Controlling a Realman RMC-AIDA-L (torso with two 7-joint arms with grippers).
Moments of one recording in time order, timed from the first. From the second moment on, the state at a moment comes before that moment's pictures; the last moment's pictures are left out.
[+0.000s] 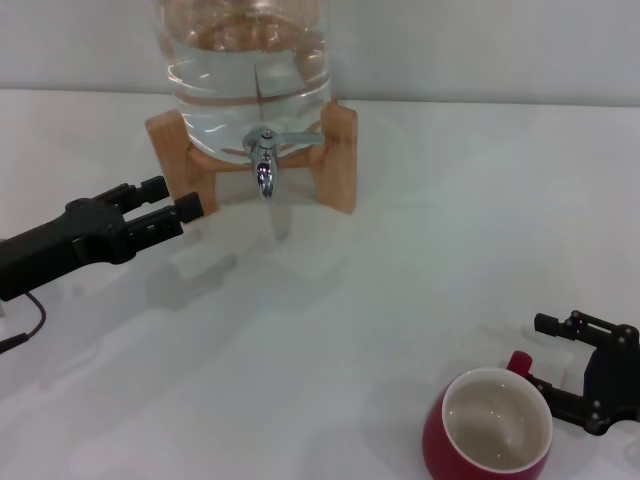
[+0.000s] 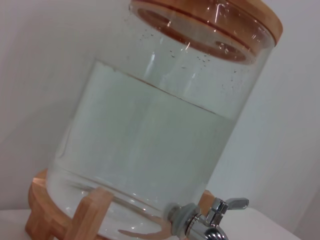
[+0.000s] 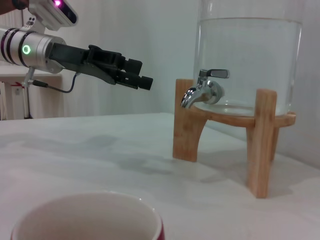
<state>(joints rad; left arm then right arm) -0.35 -2.07 0.67 0.65 -1.44 -1.51 1.64 0.22 1.96 1.76 0.44 -1.16 1.36 -2.47</state>
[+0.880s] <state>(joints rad) -0.35 -2.07 0.67 0.65 -1.44 -1.51 1.63 0.22 1.98 1.77 0.44 -1.15 1.36 -2.49</state>
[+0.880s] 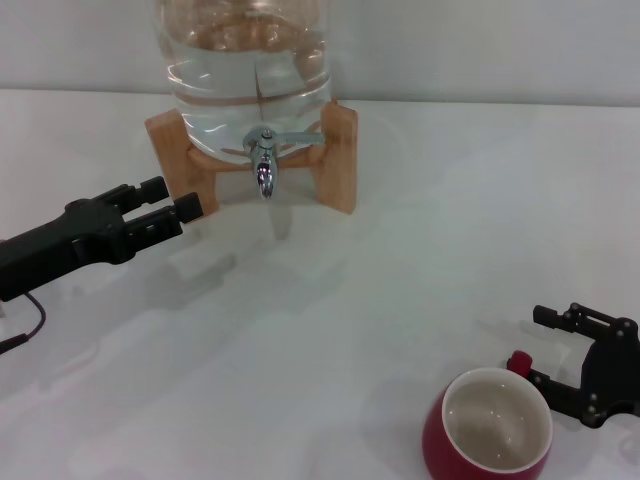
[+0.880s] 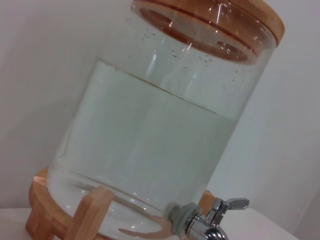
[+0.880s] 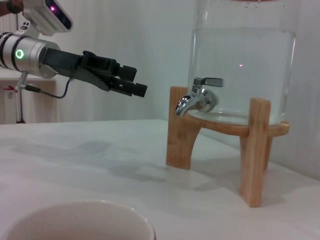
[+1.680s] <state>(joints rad) -0.35 -2.07 0.67 0.66 -1.44 -1.52 1.63 0.21 1.99 1.79 0.44 -1.15 1.34 -2.52</state>
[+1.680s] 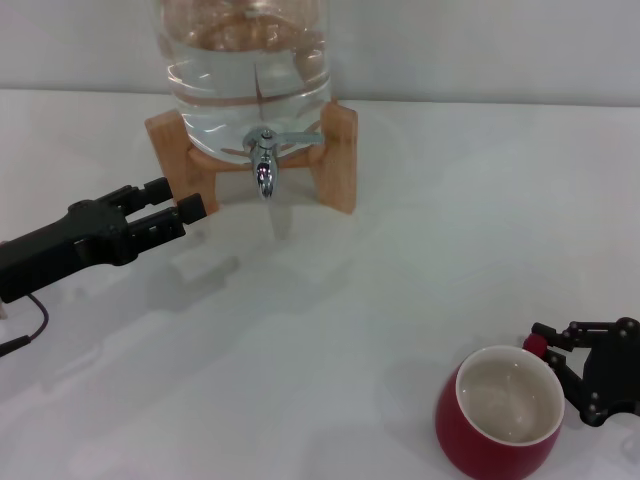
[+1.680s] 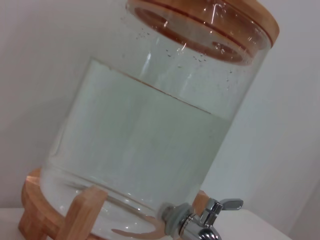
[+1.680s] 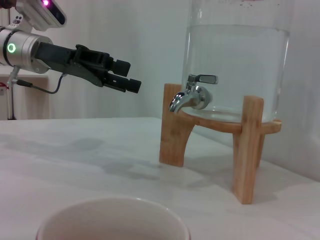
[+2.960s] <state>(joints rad) -0.34 -2.07 0.66 0.65 -1.39 -1.49 1.62 0.26 2.01 1.77 0.45 -1.07 1.31 -2.46</state>
